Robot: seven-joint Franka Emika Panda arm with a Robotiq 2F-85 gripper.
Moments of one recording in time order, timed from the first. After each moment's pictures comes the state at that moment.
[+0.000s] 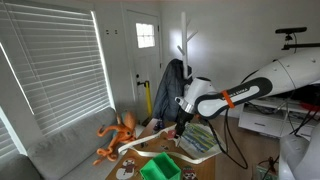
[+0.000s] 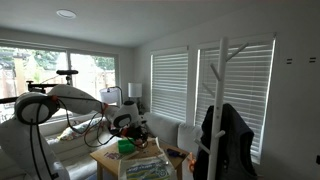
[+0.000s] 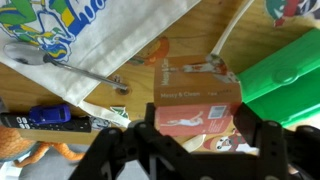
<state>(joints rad) 0.11 -0.34 -0.11 -2.48 0.17 2.51 -0.47</state>
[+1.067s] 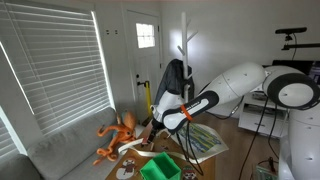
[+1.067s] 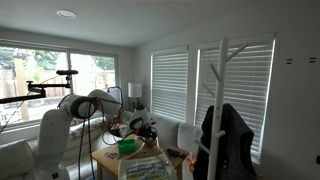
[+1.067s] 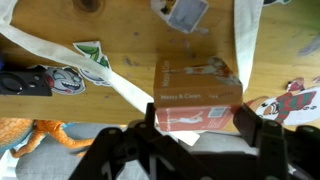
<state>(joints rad) 0.10 0.15 0.00 -2.11 0.20 2.70 -0.36</state>
